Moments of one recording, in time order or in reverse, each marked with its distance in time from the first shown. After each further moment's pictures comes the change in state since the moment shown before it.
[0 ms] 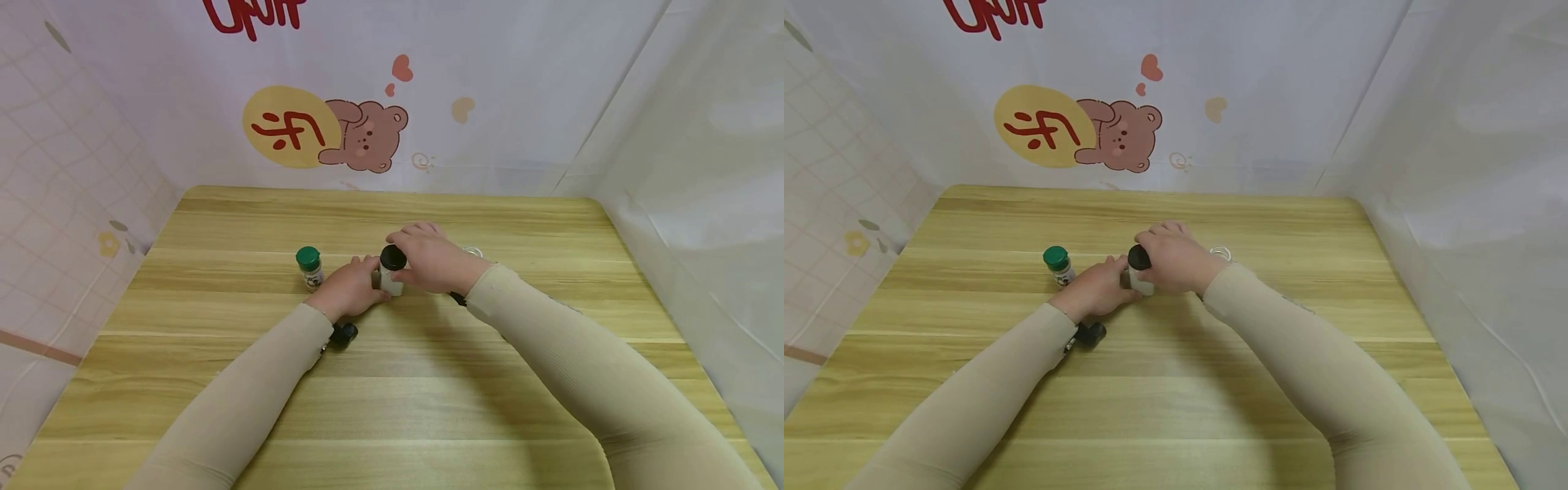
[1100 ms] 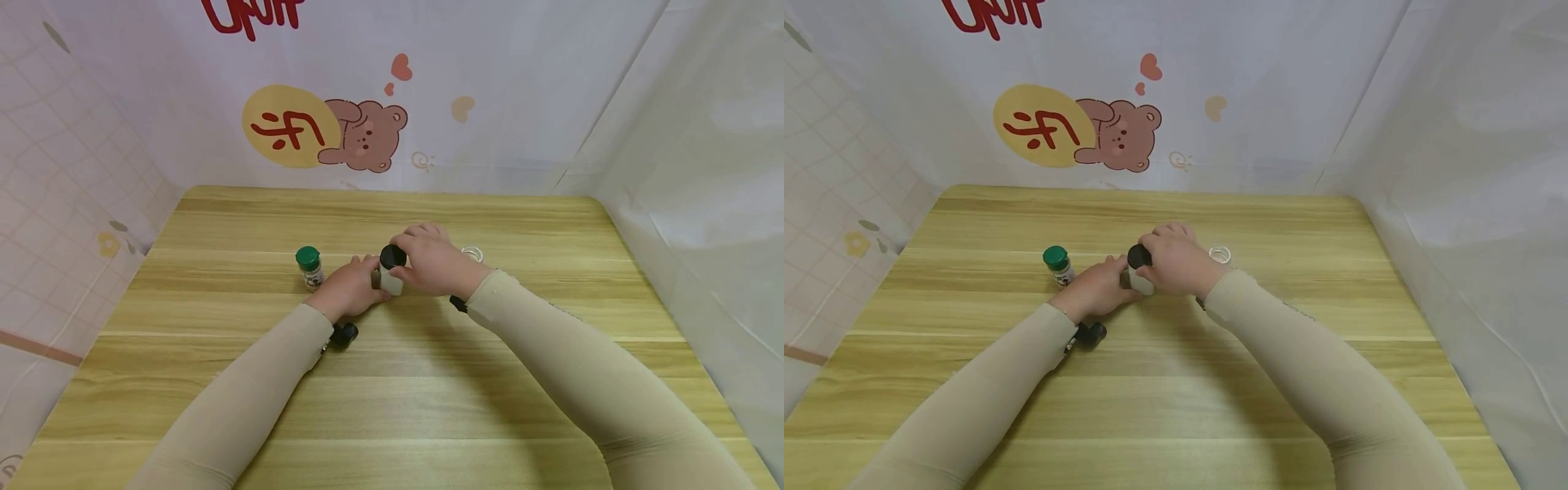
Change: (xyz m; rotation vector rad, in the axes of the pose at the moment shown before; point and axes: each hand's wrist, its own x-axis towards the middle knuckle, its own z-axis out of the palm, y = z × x) left_hand -0.002 0.000 0.000 -0.014 -0.007 -0.002; right_hand -0.003 0.003 0.012 0.042 0.081 0.046
